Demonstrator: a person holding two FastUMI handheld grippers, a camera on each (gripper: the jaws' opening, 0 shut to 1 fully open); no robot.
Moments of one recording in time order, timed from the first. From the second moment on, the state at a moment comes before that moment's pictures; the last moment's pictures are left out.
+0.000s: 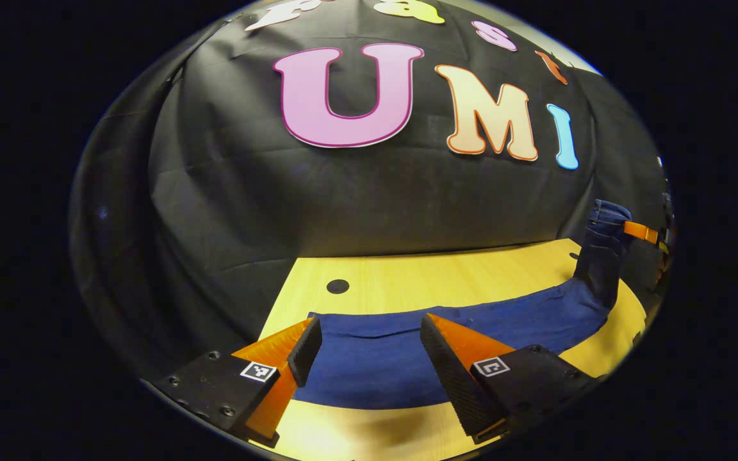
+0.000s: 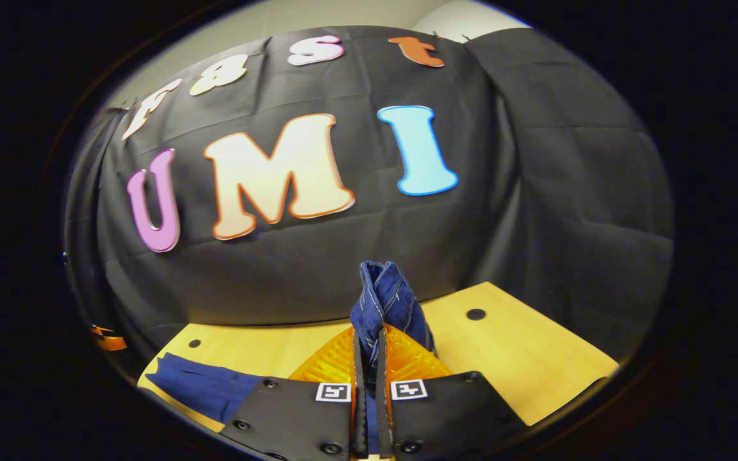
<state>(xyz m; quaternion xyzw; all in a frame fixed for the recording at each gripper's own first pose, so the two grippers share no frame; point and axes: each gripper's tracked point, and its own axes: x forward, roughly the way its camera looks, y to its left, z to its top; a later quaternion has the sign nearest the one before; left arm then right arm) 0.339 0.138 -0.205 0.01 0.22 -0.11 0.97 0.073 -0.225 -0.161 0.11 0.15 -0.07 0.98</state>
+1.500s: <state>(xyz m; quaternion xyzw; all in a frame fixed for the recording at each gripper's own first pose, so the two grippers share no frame) 0.367 0.256 -0.378 -0.07 0.37 -0.07 0.92 -0.006 -0.328 -0.091 0.01 0.27 0.08 0.96</state>
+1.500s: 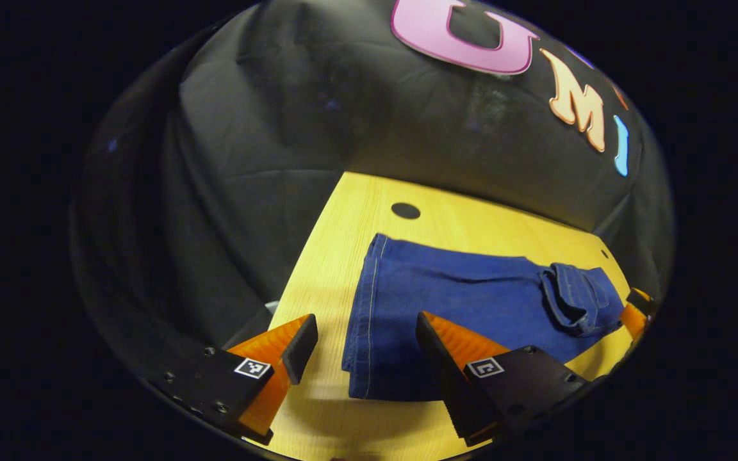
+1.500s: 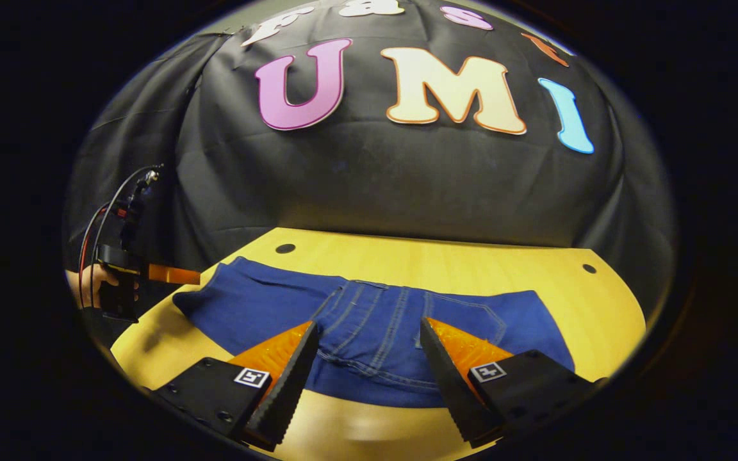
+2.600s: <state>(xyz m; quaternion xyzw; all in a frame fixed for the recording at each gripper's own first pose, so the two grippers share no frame) 0.369 0.202 -0.345 -0.09 0.35 -0.06 0.93 -0.021 -0.438 -0.051 -0.03 0.25 0.05 0.97</state>
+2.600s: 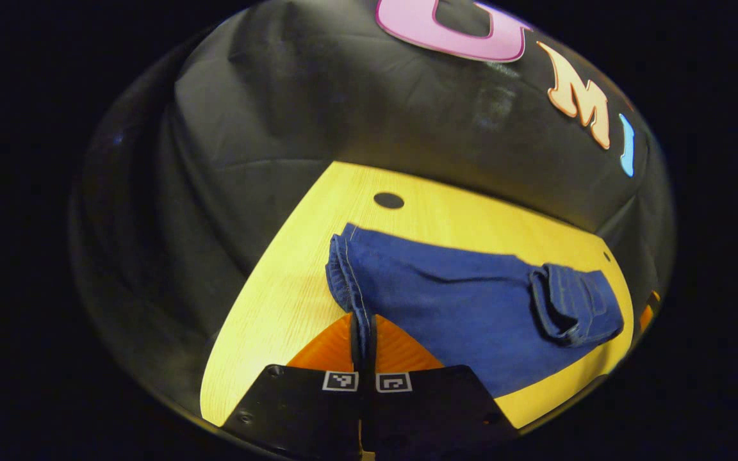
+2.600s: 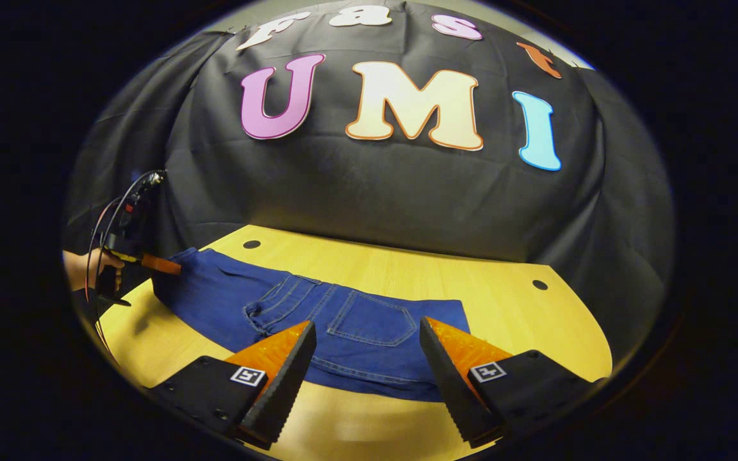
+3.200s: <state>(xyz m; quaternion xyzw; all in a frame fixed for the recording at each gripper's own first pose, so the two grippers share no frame) 0.367 0.060 -0.222 -0.06 0.27 -0.12 0.95 -0.052 -0.523 -0.037 -0.02 0.23 0.08 0.97</state>
